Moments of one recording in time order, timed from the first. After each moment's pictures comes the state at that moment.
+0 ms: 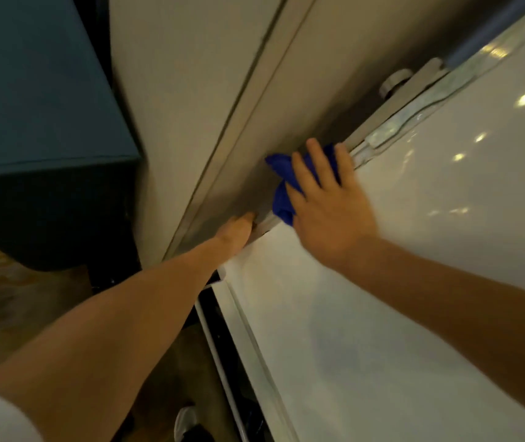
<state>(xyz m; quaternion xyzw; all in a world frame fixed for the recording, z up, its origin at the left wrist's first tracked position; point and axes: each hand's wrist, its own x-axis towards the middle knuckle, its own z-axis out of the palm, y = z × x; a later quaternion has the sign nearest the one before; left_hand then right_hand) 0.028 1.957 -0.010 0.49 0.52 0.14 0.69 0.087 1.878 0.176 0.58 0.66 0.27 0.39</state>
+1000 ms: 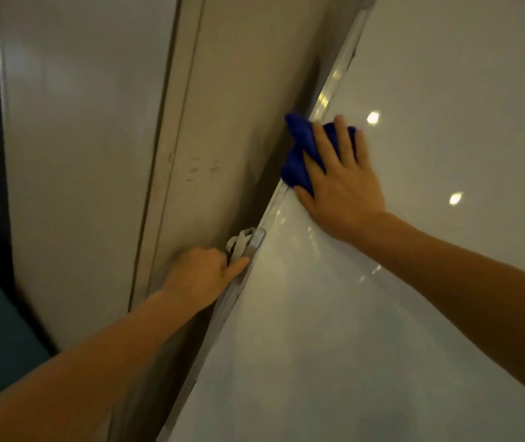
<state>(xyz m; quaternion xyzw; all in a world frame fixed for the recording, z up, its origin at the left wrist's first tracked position) 0.023 1.993 0.242 0.90 0.23 0.30 0.21 0.156 1.846 0.426 0.75 0.44 0.48 0.15</state>
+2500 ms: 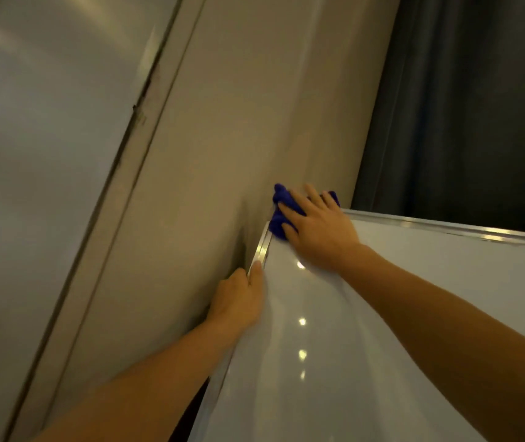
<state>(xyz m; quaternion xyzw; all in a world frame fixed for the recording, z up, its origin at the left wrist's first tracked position) 0.174 1.997 0.519 0.76 0.13 0.48 0.42 0.232 1.869 0.660 0.74 0.41 0.53 0.10</state>
